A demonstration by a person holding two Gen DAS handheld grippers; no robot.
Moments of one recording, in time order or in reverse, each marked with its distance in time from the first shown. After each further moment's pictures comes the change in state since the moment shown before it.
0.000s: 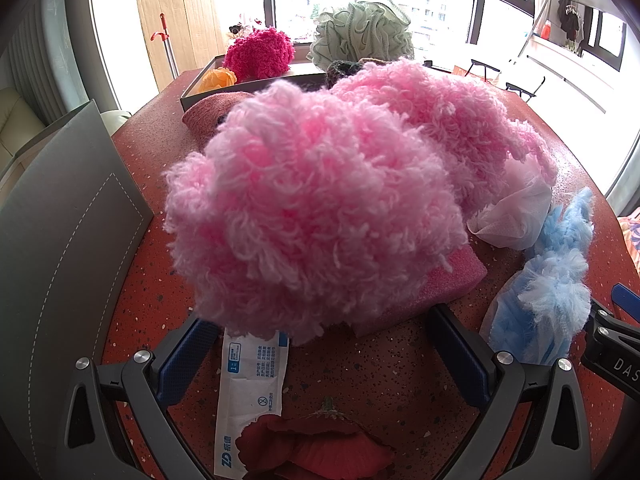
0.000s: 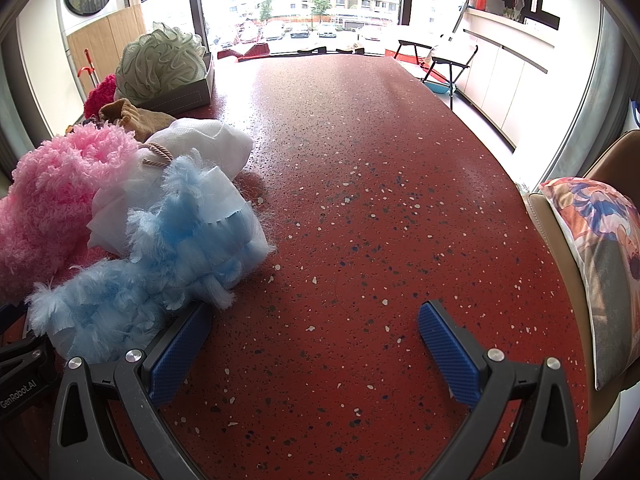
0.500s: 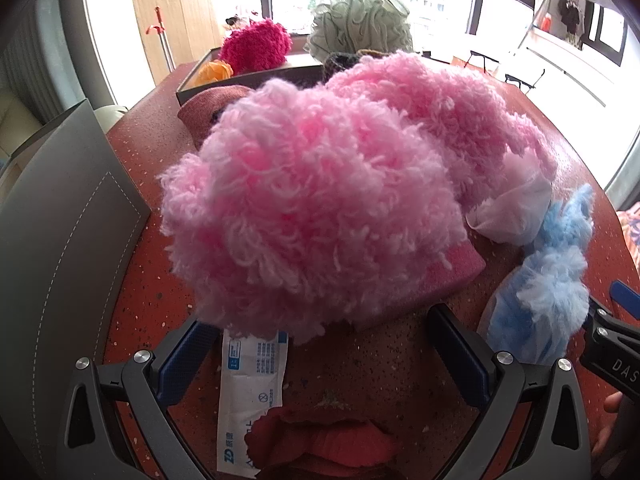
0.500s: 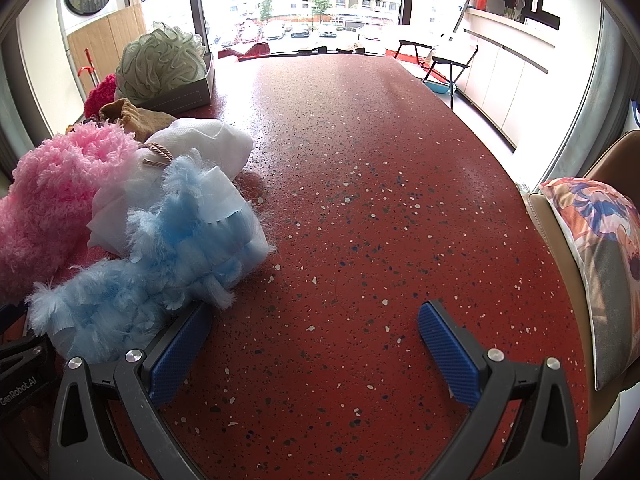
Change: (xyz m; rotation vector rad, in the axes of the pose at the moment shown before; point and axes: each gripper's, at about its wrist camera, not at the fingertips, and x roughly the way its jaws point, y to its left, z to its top) left arm 0.002 0.002 0.004 0.018 0.068 -0.015; right arm 0.000 0.000 0.000 -0.001 0.002 0.001
